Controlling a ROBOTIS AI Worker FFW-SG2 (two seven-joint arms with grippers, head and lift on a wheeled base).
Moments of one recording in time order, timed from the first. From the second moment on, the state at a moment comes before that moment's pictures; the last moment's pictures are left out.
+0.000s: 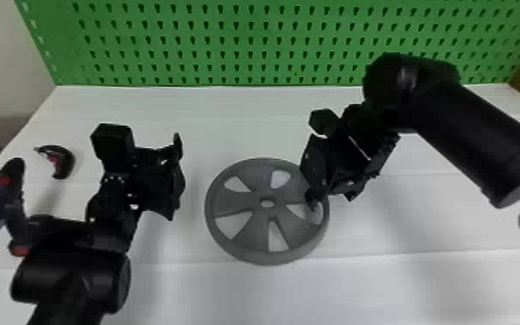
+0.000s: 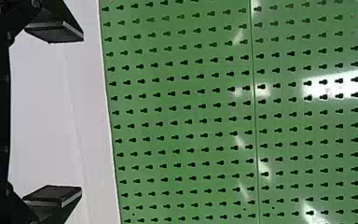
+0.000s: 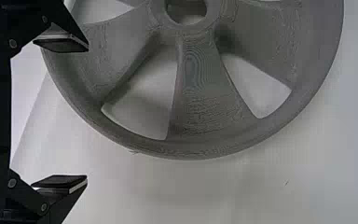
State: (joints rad) left arm -0.08 0.12 -0.11 -1.54 0.05 0.01 0.05; right arm -1.06 -0.23 0.80 -0.84 -1.06 1.55 -0.21
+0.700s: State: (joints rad) left arm -0.09 0.12 -0.13 -1.53 0.05 0.01 0.06; right arm -1.09 -0.19 0.74 -0.67 -1.33 1.42 -0.61
